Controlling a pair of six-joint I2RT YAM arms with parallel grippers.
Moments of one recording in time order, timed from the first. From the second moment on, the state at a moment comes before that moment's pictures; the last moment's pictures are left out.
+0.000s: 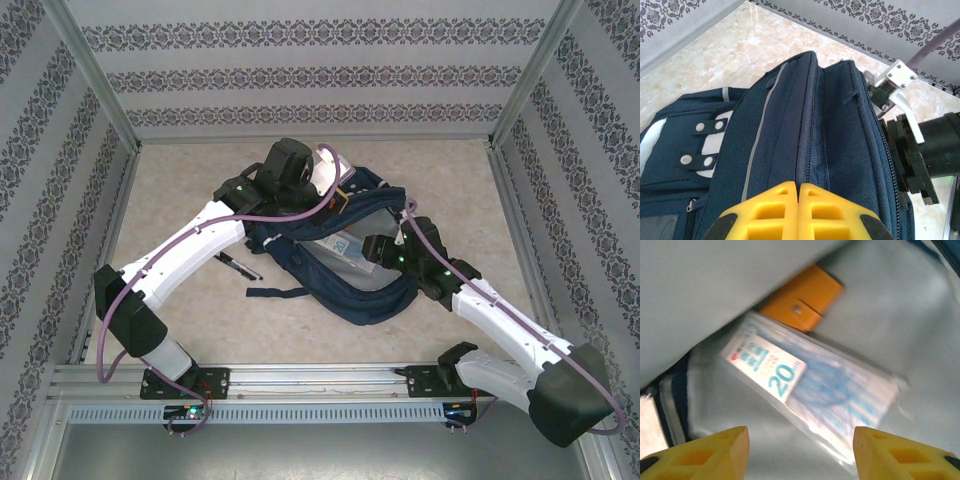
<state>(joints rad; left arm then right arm) -0.69 1.60 1.61 -0.61 0.31 0.09 0.49 1.03 0.63 -0.30 -0.08 0.76</state>
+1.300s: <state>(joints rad) -0.69 1.60 1.50 -0.47 0.37 0.01 0.59 1.47 0.61 0.22 -0.16 1.32</state>
